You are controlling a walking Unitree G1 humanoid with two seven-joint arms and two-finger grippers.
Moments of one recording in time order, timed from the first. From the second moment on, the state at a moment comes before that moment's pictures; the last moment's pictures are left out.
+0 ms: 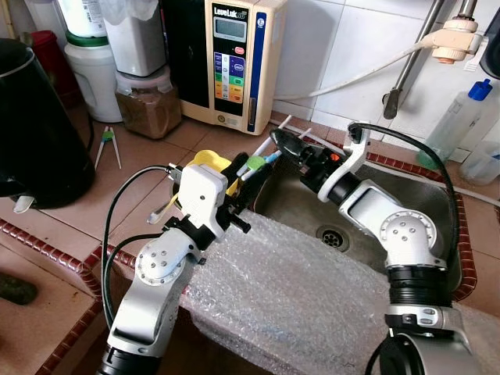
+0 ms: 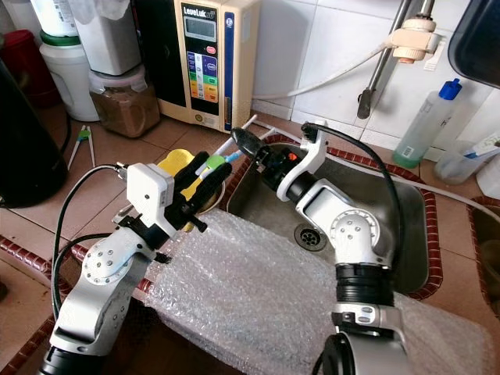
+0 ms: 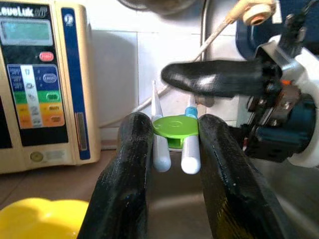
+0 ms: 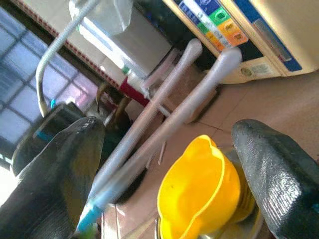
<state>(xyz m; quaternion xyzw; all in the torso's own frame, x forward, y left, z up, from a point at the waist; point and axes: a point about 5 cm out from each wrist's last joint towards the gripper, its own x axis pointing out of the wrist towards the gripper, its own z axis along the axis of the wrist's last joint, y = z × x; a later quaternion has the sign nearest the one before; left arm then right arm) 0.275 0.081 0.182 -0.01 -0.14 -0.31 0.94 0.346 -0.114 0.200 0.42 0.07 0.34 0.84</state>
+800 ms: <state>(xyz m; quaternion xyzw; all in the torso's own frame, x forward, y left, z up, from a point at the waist) 0.277 0.079 0.177 -0.01 -0.14 -0.32 0.94 0.339 -0.104 0.190 0.49 0.08 0.31 0.81</state>
